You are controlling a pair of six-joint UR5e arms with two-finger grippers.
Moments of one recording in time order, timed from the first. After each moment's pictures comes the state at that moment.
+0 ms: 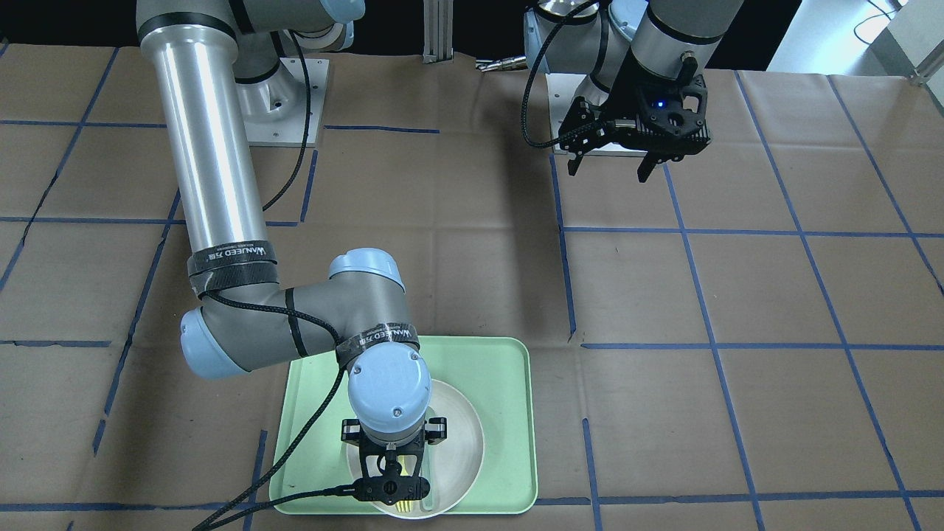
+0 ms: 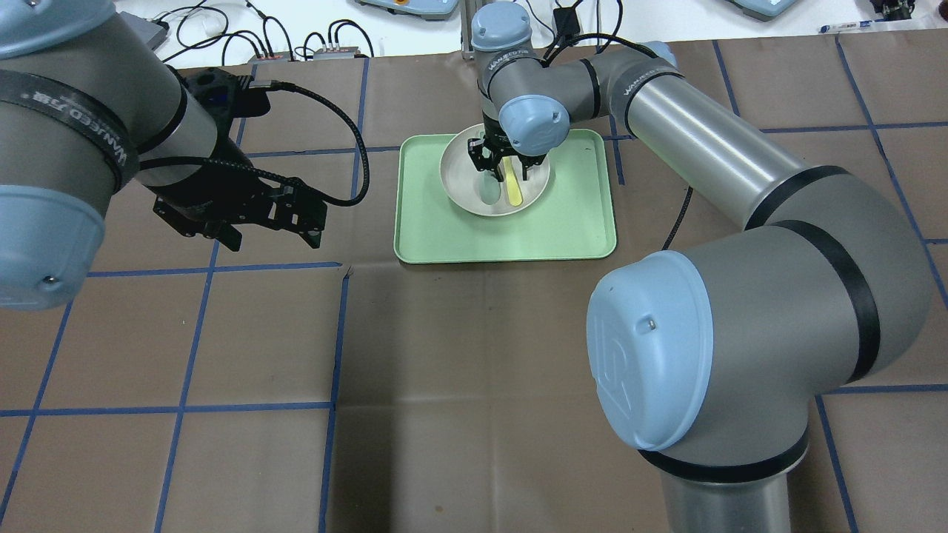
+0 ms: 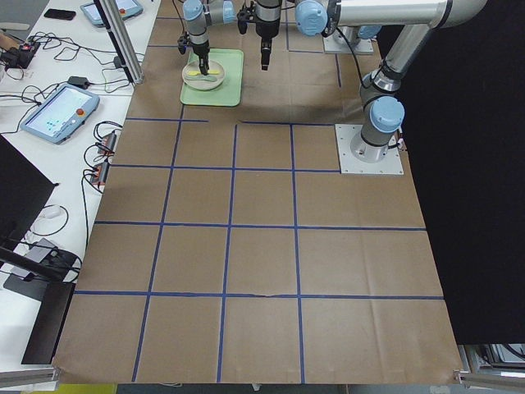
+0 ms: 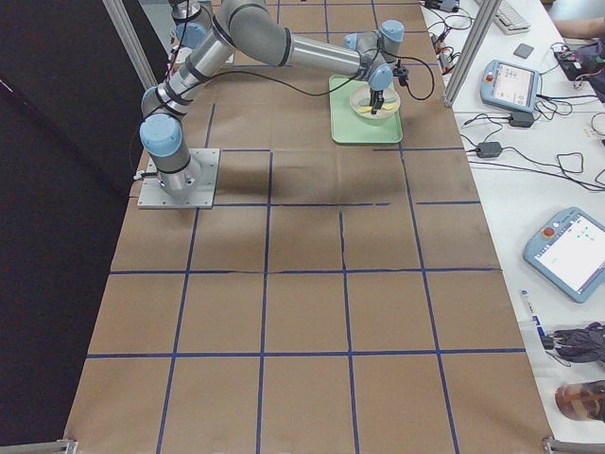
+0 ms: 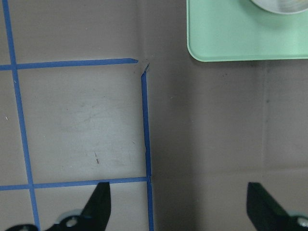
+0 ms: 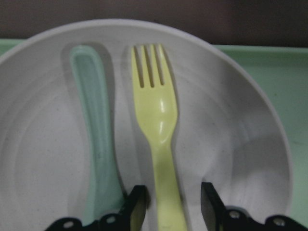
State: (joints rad) left arm -1.58 -1.43 -1.78 -1.47 1.50 0.03; right arm 1.84 -0.72 1.13 -1.94 -1.62 0.26
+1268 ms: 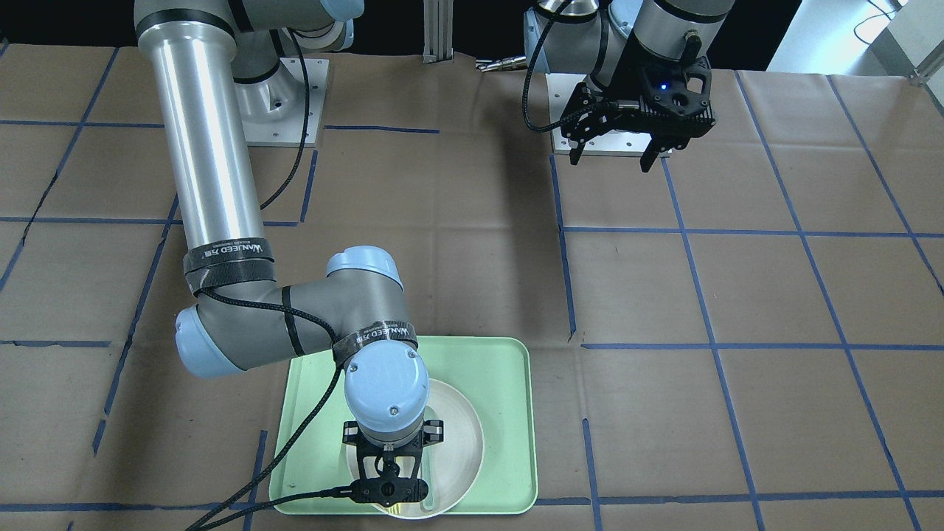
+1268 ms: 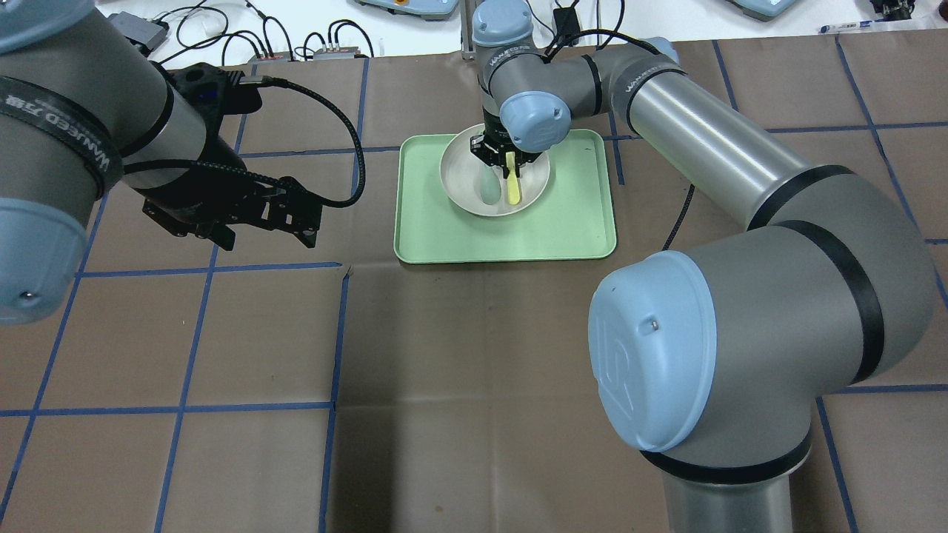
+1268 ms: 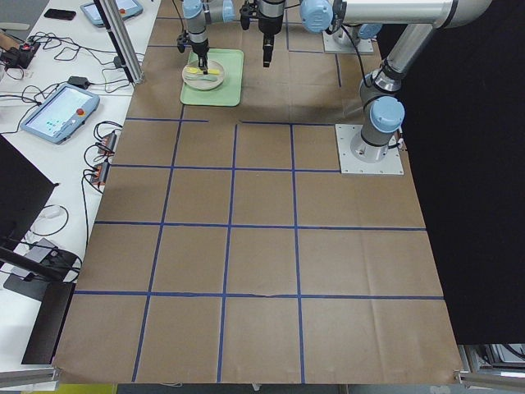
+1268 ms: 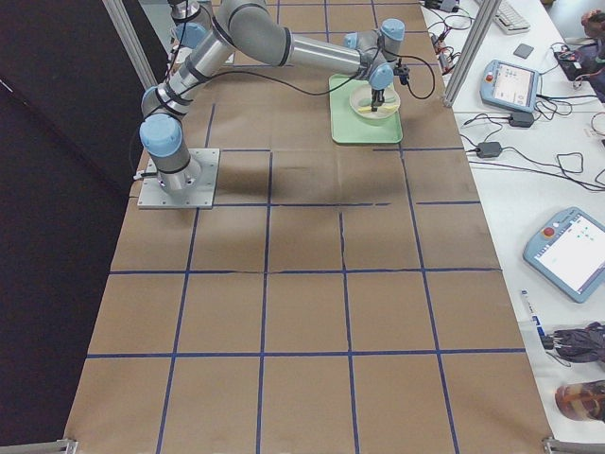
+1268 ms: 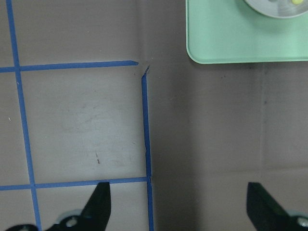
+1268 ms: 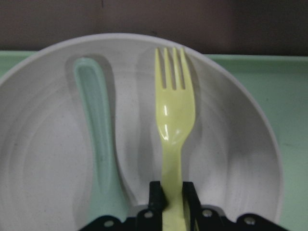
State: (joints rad) left arm -1.58 -1.40 -1.78 -1.48 1.51 0.03; right arm 1.84 -0.73 1.12 -1.94 -1.61 0.26
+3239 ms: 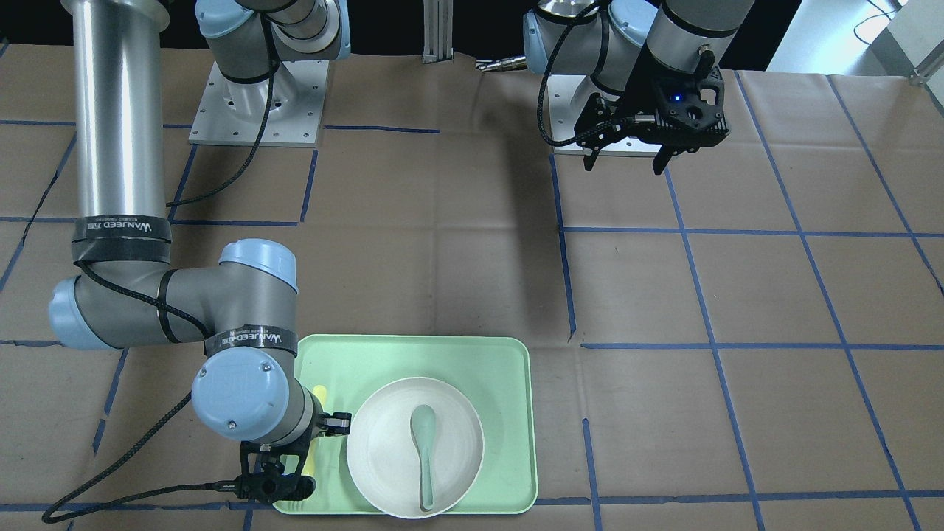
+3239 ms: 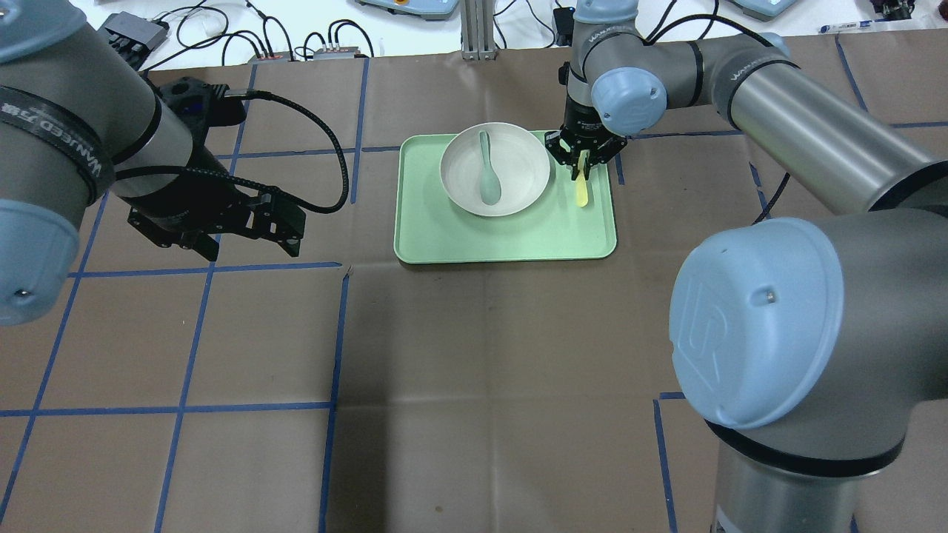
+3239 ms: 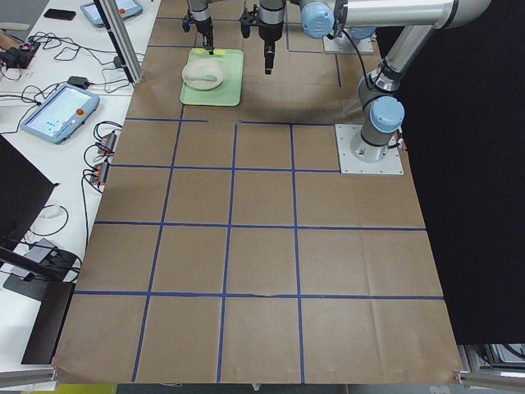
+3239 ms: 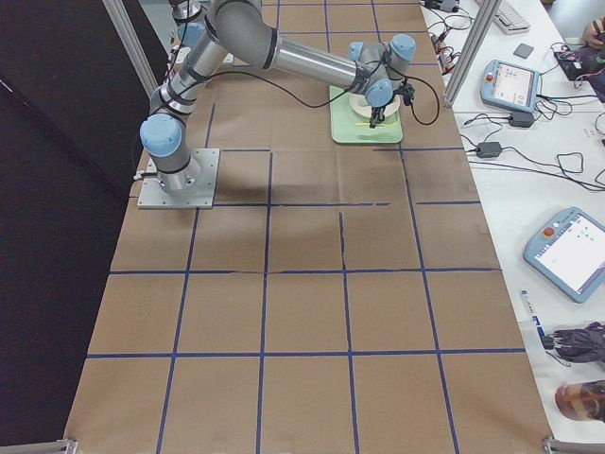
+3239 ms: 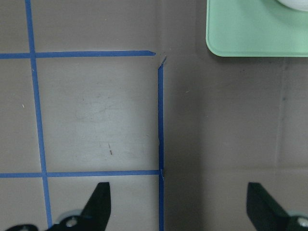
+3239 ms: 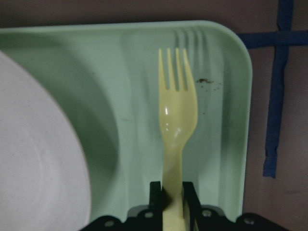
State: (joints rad) left arm -1.54 -1.40 -1.81 -1.49 1.53 0.04; right arm 1.67 -0.83 1.27 -1.91 -1.57 0.15
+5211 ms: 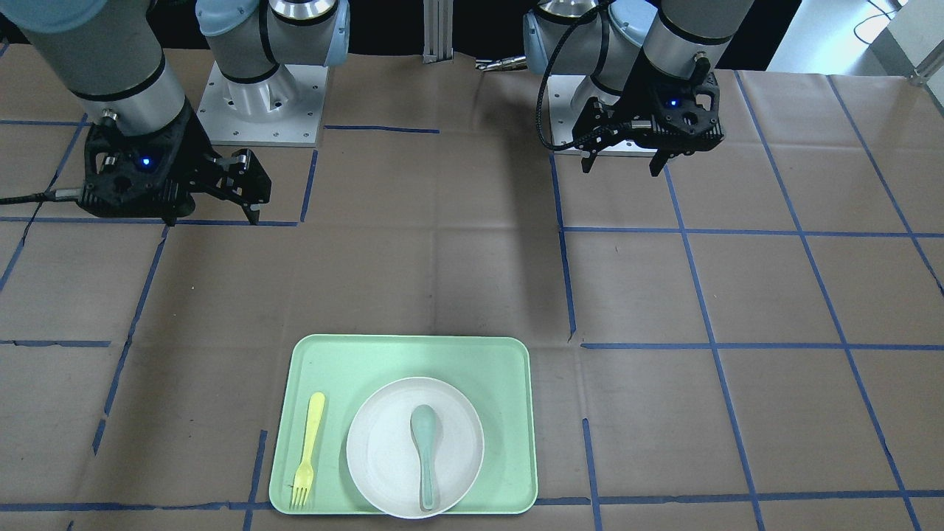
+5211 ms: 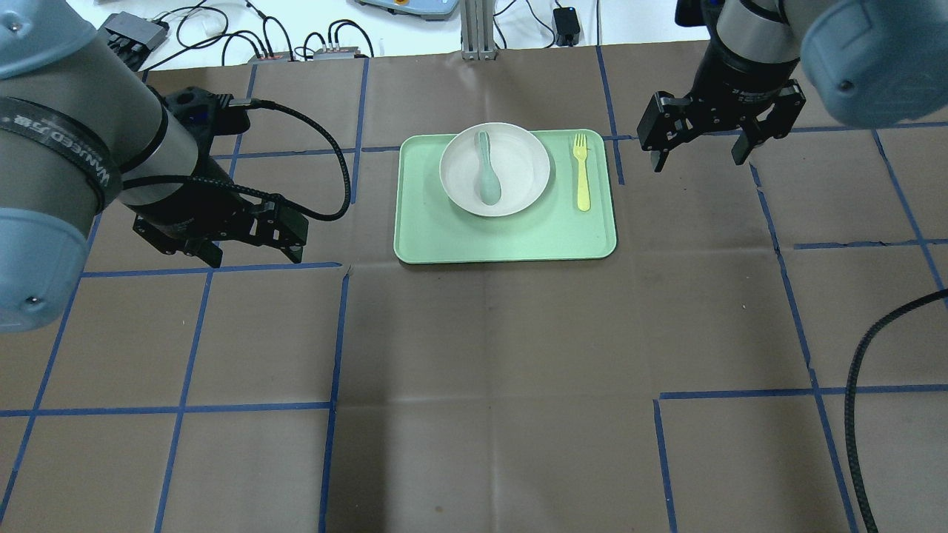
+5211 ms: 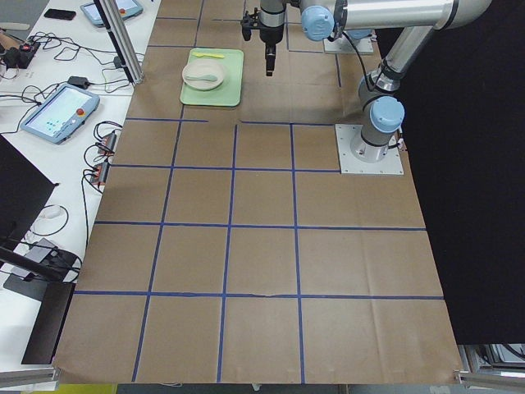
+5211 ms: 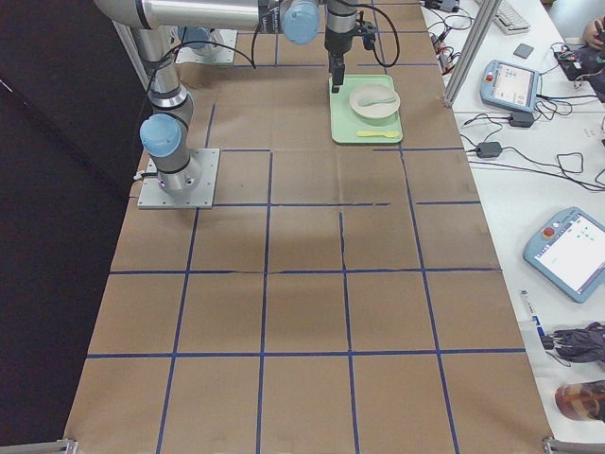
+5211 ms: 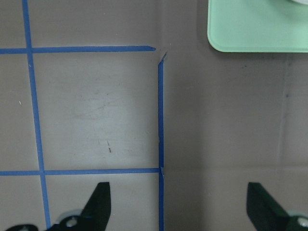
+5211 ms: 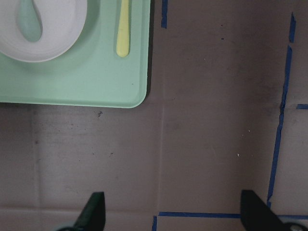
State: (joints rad) left arm -1.54 -1.39 -1.83 -1.48 1.53 0.03; right arm 1.56 -1.53 1.58 -1.62 -1.58 -0.05
